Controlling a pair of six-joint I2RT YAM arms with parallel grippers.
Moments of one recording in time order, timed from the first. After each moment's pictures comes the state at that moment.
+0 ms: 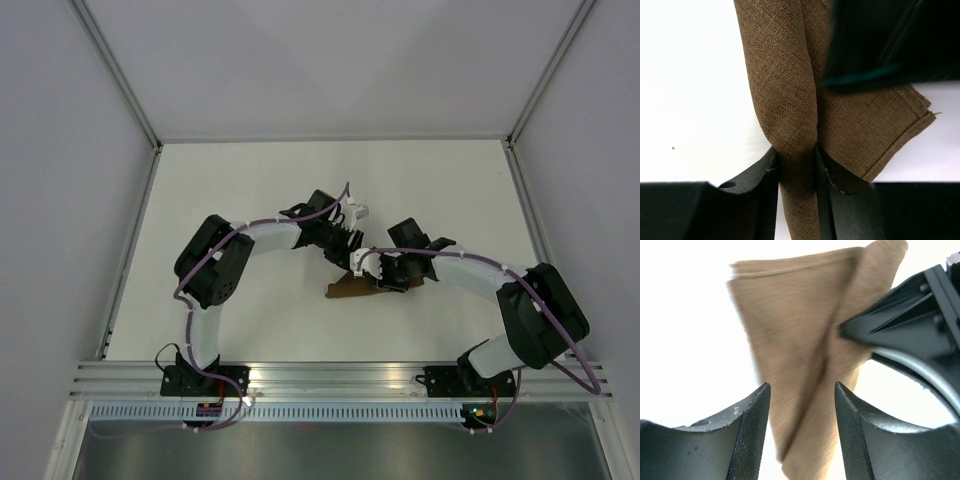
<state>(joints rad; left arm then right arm) -0.68 2.06 1.30 -0.20 0.73 -0.13 0.53 1.46 0.73 -0.39 -0.38 -0.96</state>
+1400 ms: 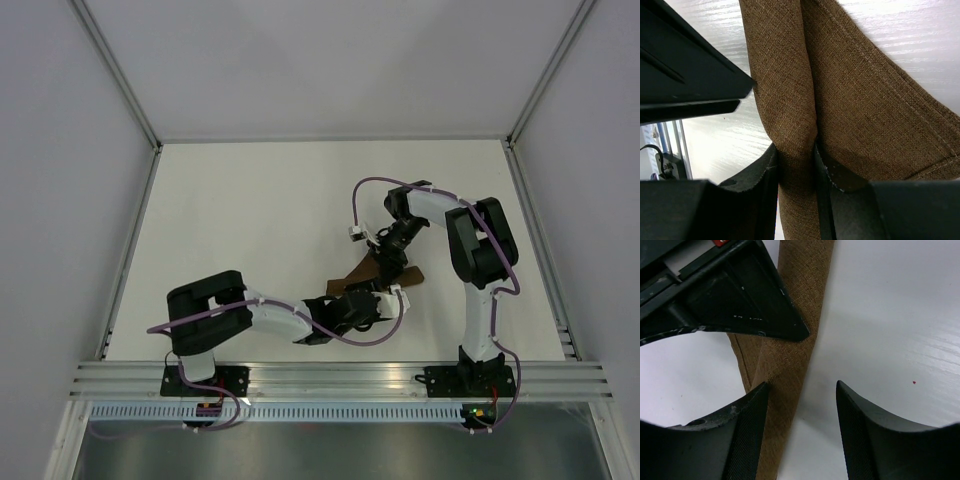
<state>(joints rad) -1.28 1.79 0.81 0.42 -0.41 0.34 0.34 2.10 1.42 -1.19 -0.70 -1.18</state>
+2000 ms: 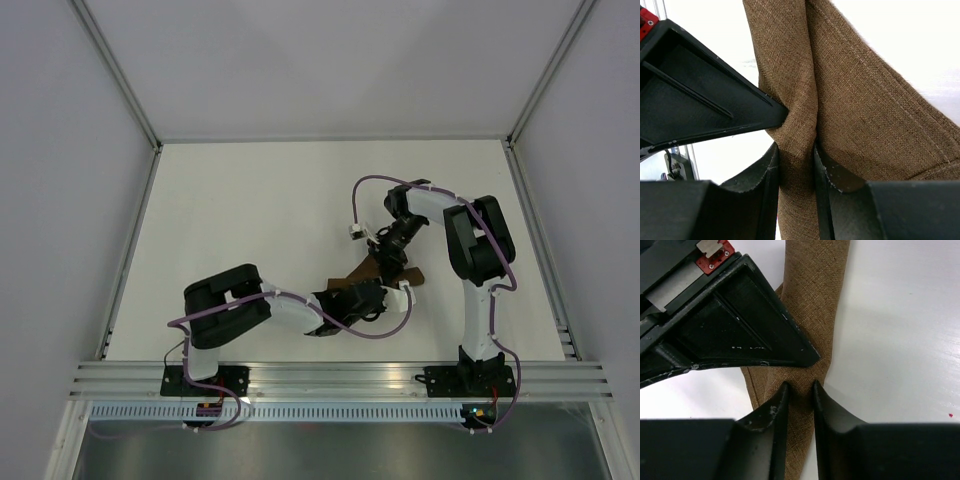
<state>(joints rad) -1.23 1.91 0.89 0.46 -0.37 0.45 0.34 2.13 1.45 -1.22 -0.71 -1.16</state>
